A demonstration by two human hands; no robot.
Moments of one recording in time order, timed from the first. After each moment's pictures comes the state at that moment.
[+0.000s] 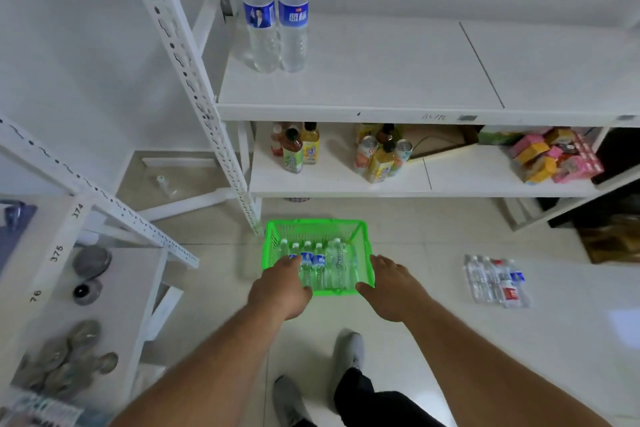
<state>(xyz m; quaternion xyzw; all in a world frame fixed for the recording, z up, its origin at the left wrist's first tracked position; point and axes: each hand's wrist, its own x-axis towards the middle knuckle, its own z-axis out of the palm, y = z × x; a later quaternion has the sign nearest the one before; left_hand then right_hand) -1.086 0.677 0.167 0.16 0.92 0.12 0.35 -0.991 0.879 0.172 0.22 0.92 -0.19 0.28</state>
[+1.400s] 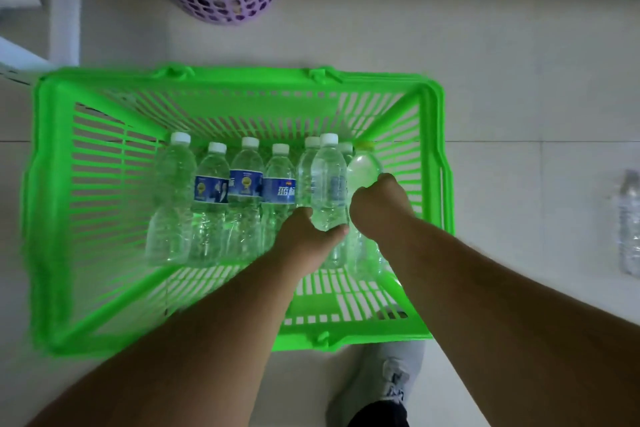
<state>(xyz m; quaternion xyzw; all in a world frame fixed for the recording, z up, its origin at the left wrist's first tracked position) -1.194 0.892 -0.550 -0.06 0.82 0.28 0.50 -1.193 1.022 -0.490 0.53 0.71 -0.37 0.28</state>
